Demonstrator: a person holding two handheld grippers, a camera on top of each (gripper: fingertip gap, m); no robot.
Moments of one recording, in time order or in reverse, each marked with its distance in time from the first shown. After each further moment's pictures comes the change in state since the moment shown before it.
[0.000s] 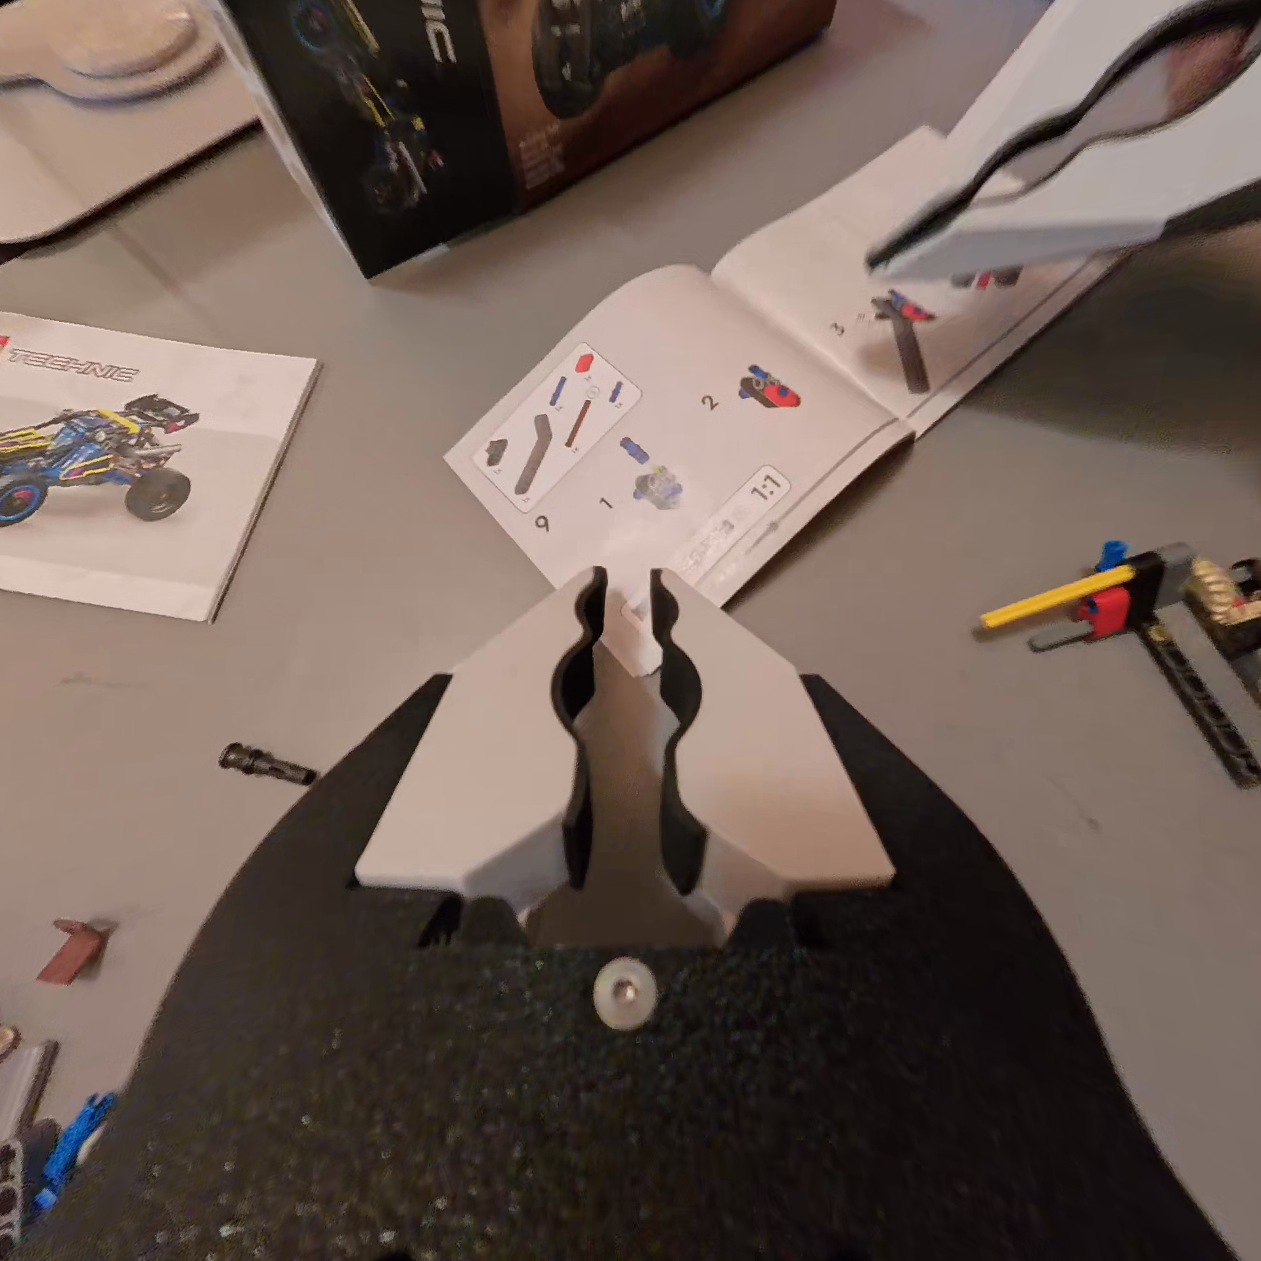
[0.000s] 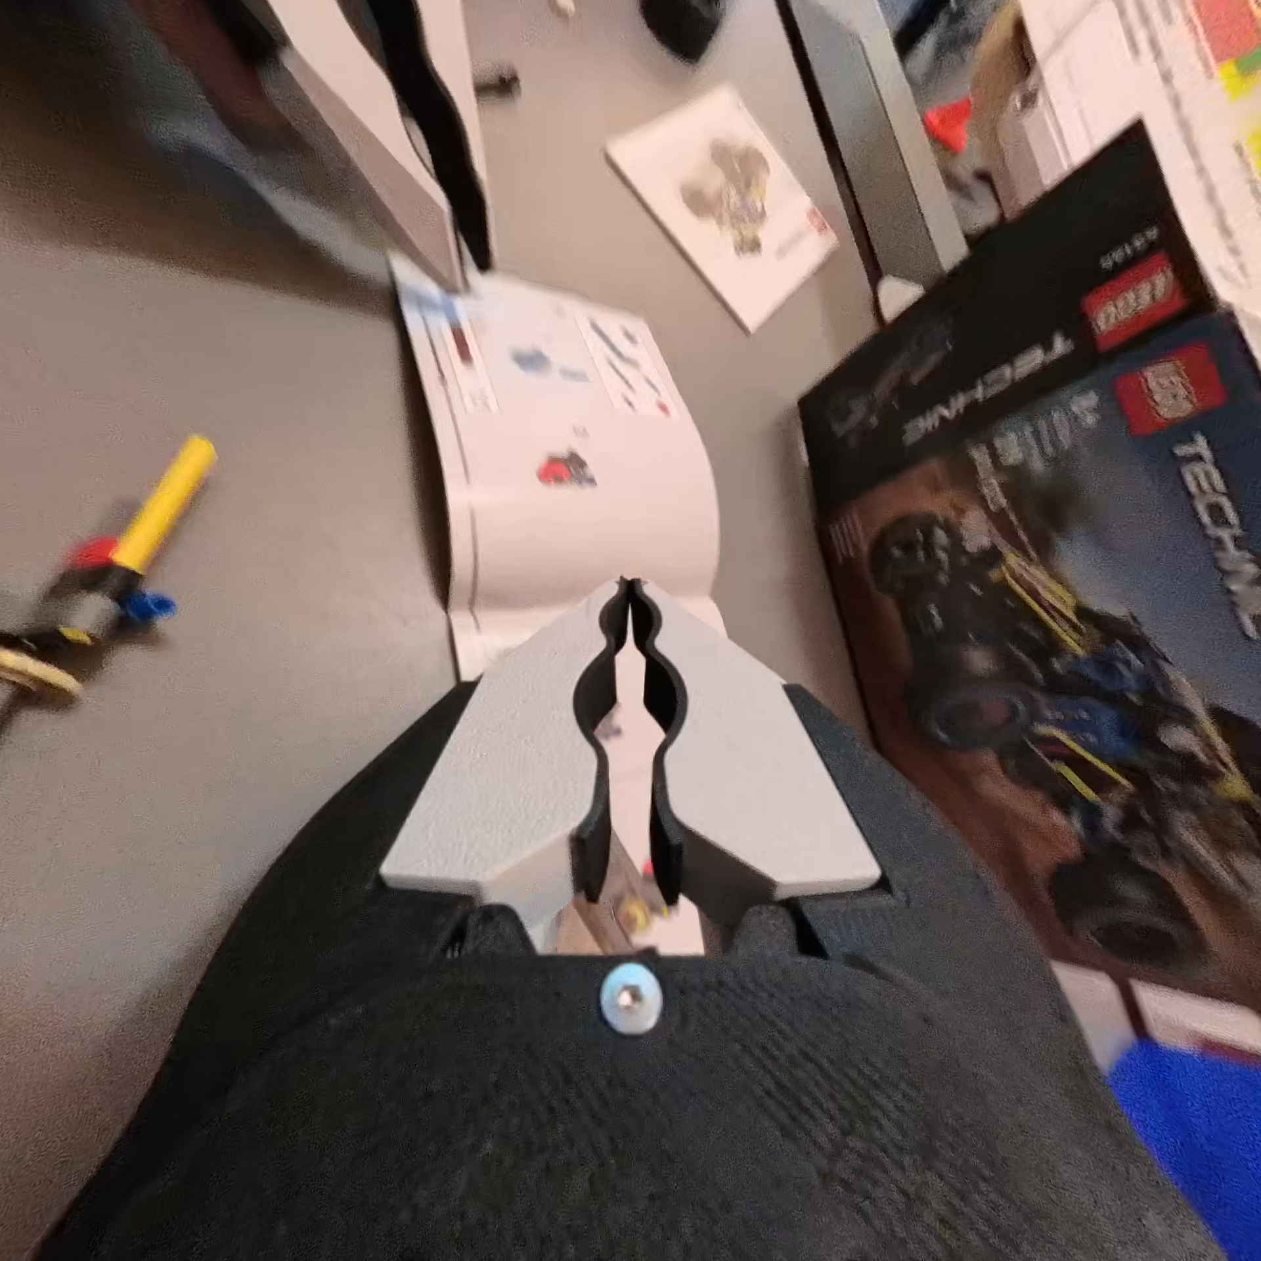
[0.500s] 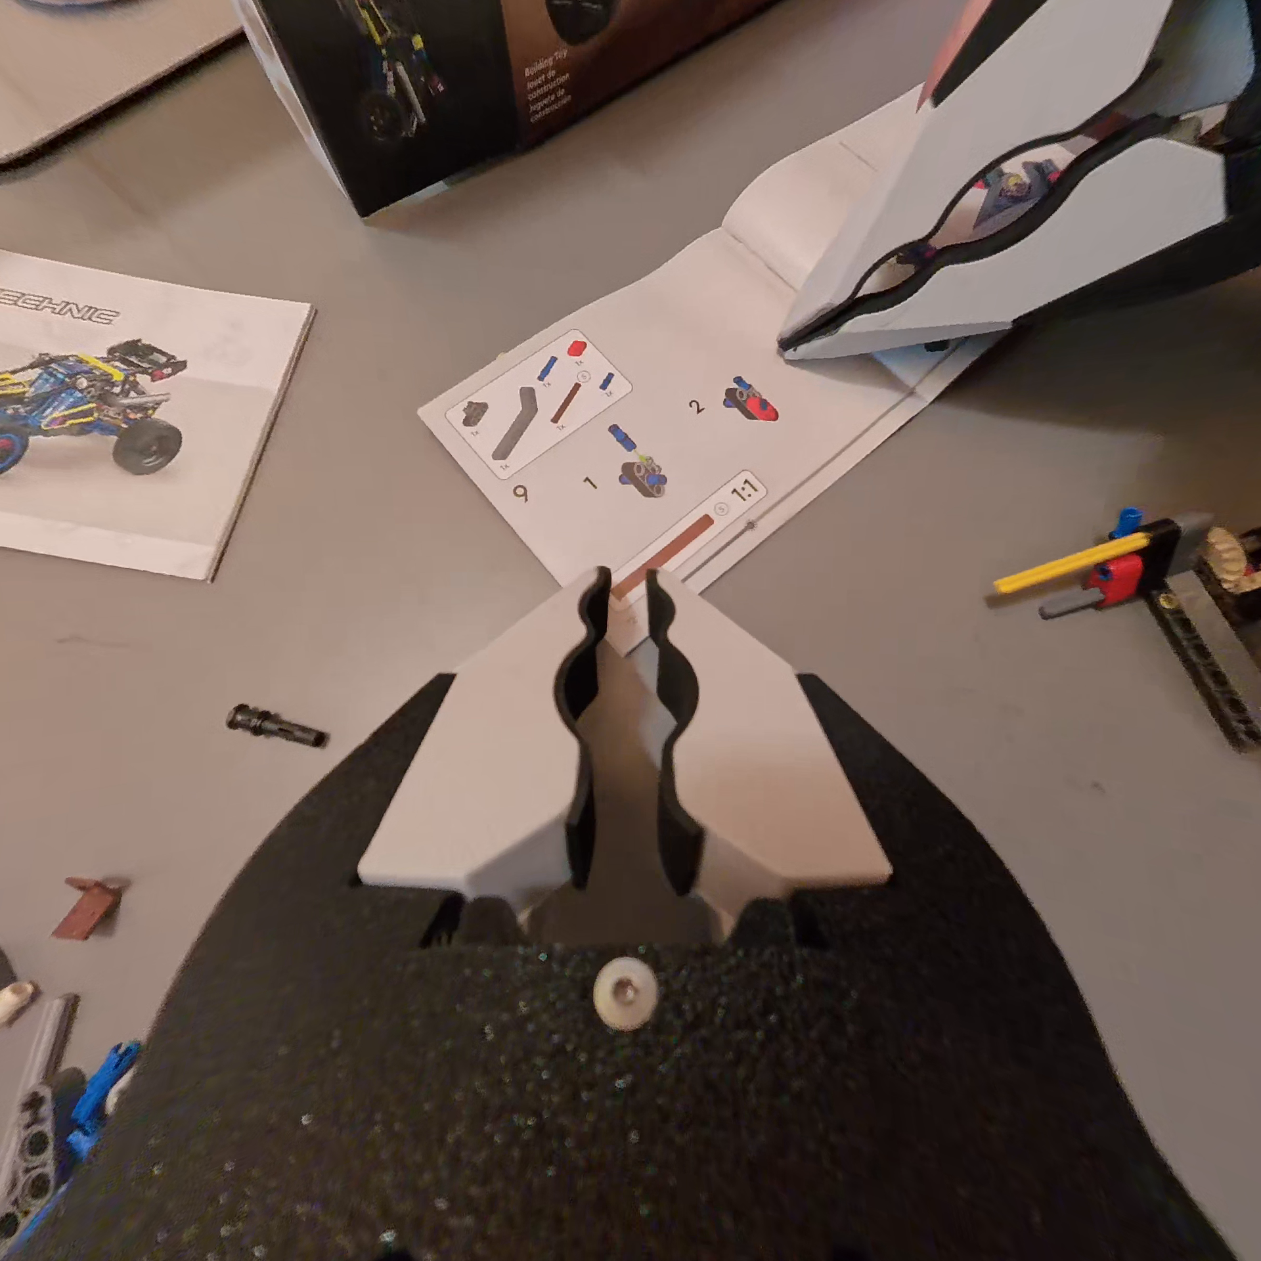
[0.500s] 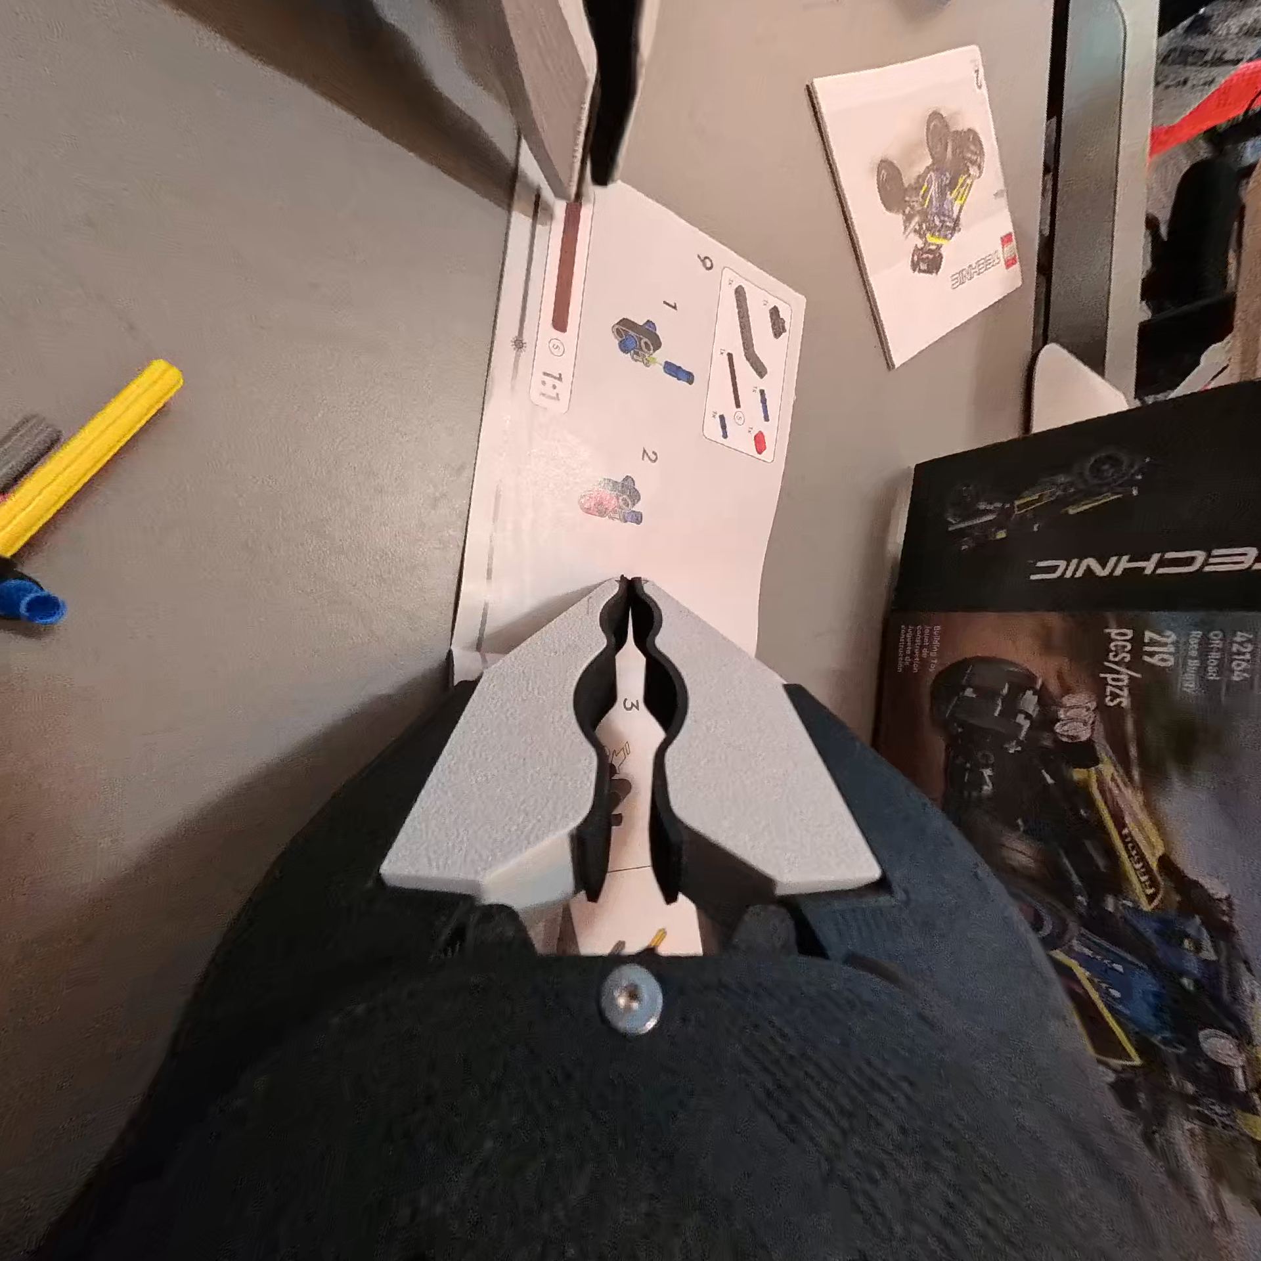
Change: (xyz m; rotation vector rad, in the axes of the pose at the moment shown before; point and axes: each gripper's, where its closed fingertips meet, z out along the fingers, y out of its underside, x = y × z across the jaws) left arm -0.005 0.010 -0.004 -0.050 0.014 -0.028; right arm -0.019 0.005 0.042 -0.124 -0.144 -0.278
